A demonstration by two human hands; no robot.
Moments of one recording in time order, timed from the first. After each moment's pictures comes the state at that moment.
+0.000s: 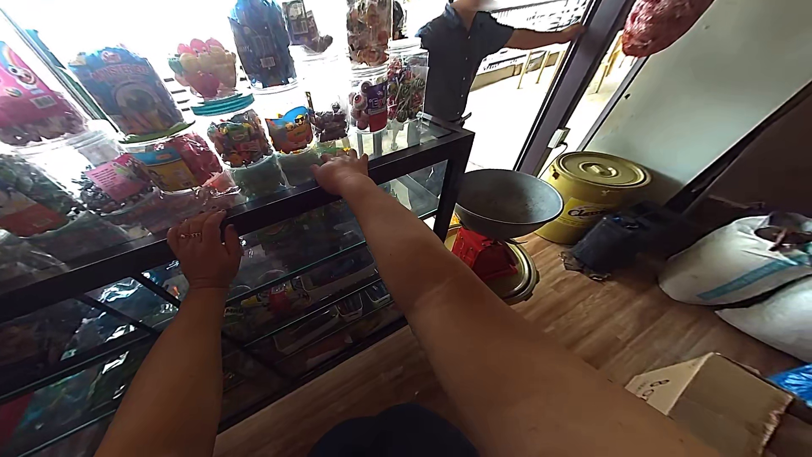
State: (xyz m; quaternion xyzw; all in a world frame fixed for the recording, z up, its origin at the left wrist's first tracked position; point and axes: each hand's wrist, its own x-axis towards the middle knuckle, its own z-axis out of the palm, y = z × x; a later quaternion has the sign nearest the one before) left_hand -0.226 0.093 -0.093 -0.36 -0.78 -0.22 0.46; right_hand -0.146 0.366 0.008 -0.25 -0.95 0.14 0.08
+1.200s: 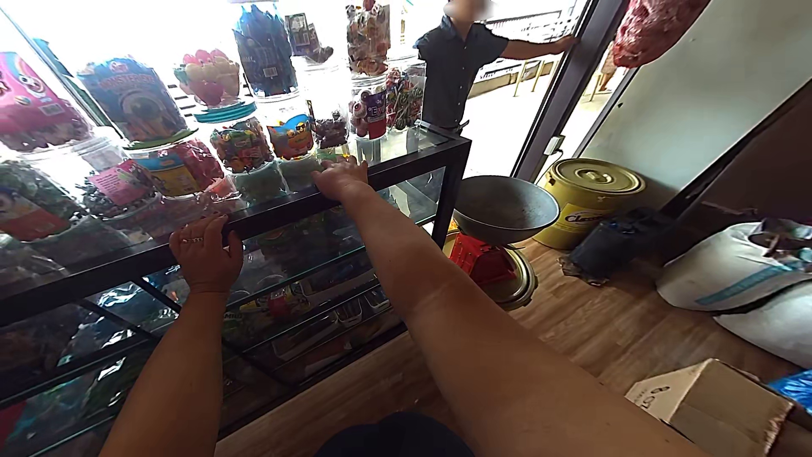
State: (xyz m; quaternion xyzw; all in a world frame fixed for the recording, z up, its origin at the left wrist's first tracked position) left_hand -0.228 0.094 -0.095 -0.36 -0.77 -0.22 0.49; right_hand -0.144 0.364 0.009 -0.25 -0.95 0.14 0.09
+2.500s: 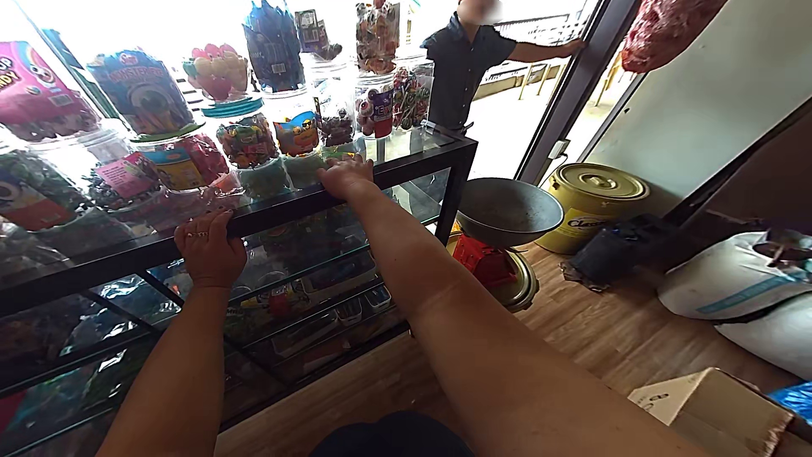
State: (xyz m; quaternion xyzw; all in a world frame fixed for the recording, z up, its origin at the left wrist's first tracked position) left_hand -0.225 0.094 -0.094 -0.37 -0.76 -0.22 0.48; right_hand -0.143 0.365 0.008 -0.24 -0.96 0.14 0.09
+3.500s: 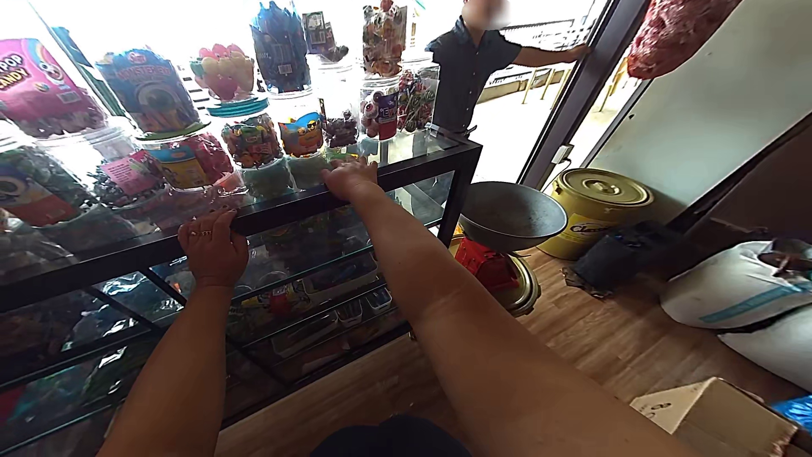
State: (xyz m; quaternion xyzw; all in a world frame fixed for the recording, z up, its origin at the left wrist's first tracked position) left_hand -0.227 0.095 -0.096 -0.37 -0.76 -0.22 0.49; right_hand -0.145 0.365 0.008 -0.25 -0.95 0.14 0.09
